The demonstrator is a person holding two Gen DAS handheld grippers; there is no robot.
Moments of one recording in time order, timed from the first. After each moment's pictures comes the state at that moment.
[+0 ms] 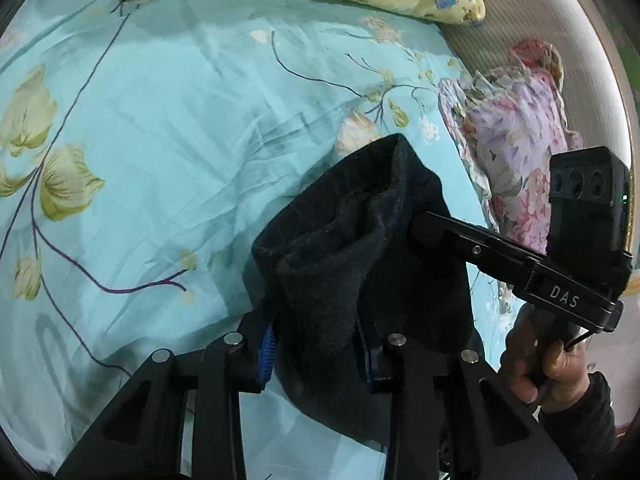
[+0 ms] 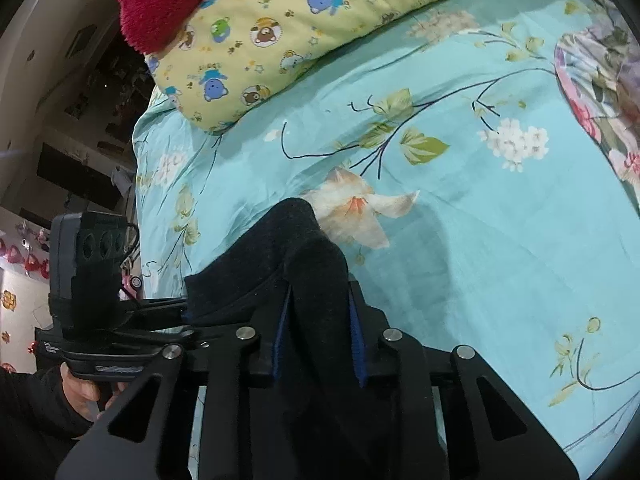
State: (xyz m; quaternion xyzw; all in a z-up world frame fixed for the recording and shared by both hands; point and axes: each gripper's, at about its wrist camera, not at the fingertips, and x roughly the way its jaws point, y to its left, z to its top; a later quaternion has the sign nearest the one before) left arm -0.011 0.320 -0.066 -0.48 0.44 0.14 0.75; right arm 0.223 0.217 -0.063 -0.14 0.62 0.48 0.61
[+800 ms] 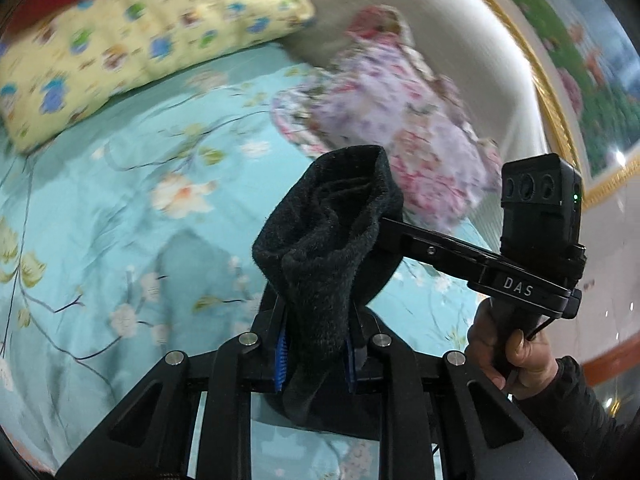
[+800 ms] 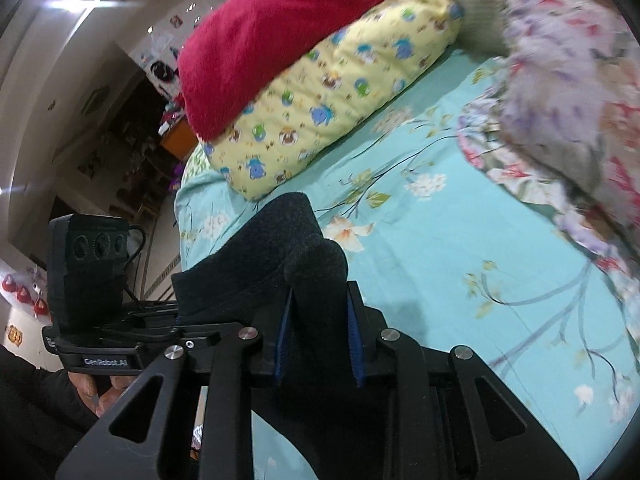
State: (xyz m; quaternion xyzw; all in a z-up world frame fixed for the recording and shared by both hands) left arm 0.027 0.234 0.068 -0.36 0.41 0.04 0.84; right arm 0.214 0.109 0.051 -0.04 0.54 0.48 0.70
